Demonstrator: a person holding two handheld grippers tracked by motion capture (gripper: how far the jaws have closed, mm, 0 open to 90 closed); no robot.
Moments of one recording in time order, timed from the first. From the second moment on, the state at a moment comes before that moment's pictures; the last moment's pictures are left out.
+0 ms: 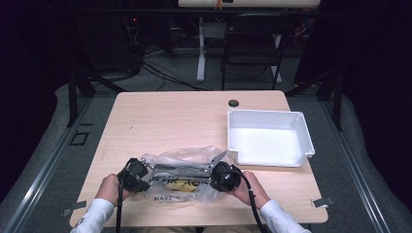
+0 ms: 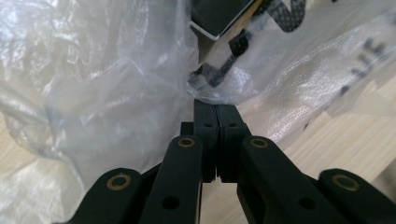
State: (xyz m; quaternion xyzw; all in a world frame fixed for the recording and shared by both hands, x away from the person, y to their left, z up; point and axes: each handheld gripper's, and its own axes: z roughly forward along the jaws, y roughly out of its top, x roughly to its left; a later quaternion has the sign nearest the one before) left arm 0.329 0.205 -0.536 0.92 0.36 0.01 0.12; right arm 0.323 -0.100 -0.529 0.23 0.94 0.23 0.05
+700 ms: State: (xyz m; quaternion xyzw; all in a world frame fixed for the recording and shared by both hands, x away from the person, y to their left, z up) left arm 0.332 0.203 -0.544 0.92 0.38 0.02 0.06; right arm 0.330 -0.099 -0.542 0.25 0.95 0.19 0.07
